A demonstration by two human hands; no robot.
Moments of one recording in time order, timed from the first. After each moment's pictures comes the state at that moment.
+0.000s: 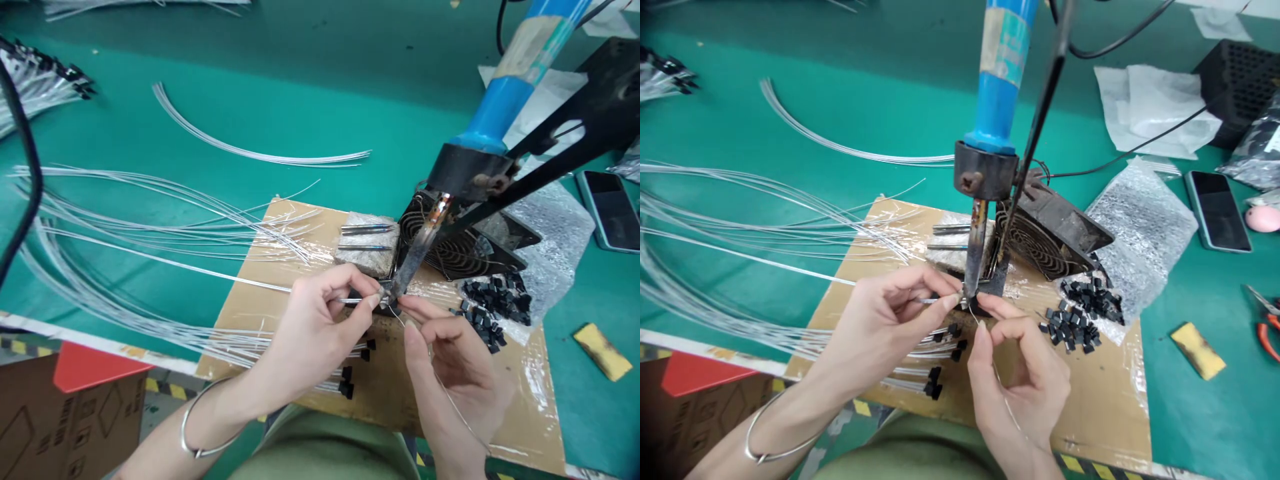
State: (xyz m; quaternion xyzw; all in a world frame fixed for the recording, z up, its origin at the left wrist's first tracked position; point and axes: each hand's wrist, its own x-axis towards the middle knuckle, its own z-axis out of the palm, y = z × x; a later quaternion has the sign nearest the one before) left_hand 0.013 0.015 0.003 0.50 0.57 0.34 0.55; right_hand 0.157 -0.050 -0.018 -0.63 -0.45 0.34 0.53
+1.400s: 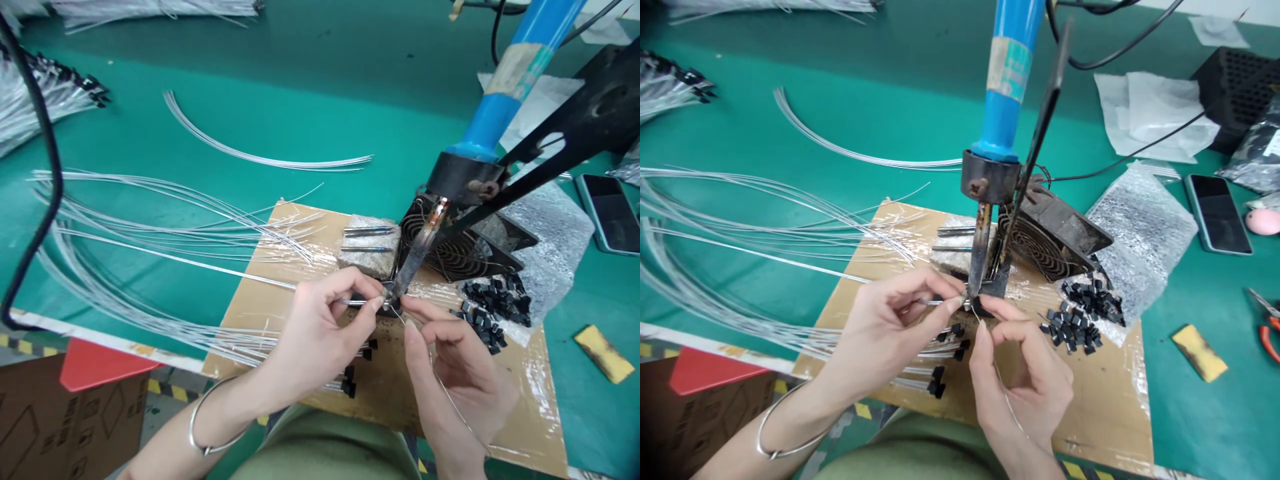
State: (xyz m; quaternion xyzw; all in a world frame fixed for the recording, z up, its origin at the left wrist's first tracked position) left_hand 0.014 0.009 -0.002 0.55 0.56 0.37 0.50; right_hand 0.157 -0.047 -0.022 -0.60 -0.49 0.28 0.56
